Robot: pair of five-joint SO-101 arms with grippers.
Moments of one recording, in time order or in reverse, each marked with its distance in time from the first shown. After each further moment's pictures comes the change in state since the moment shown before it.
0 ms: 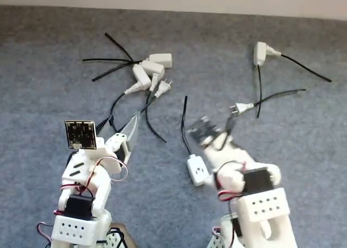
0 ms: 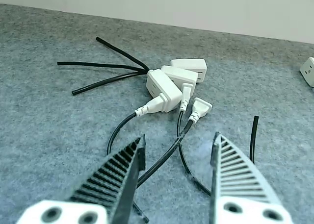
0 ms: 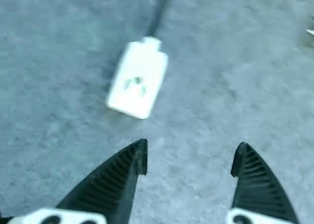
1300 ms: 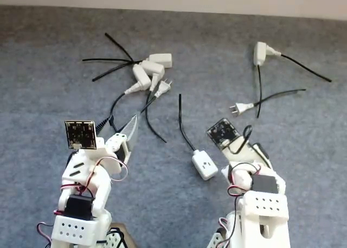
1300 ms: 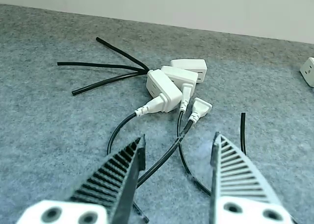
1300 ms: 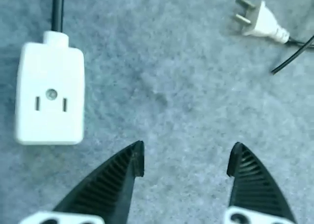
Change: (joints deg) left arm 0.0 0.0 0.0 0.0 0.0; right arm 18.8 0.2 18.6 -31.1 12.0
